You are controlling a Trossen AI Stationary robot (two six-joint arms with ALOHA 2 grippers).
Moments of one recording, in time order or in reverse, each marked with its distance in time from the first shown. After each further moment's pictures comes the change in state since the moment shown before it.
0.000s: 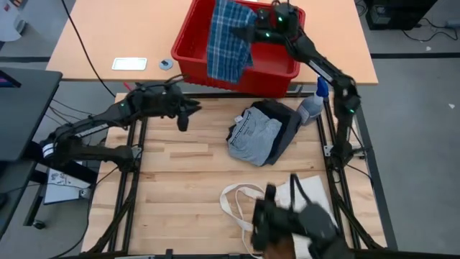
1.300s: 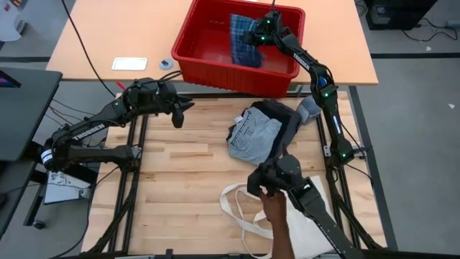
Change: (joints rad) left arm 0.105 -0.053 -0.030 -0.070 0.009 0.084; right arm -0.191 0.464 0.281 -0.175 0.091 -0.169
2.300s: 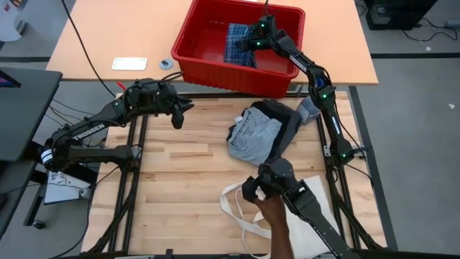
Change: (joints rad) left arm 0.000 0.000 0.000 -0.035 0.000 -0.009; right arm 0.043 0.002 -0.001 -0.073 0.044 -0.198
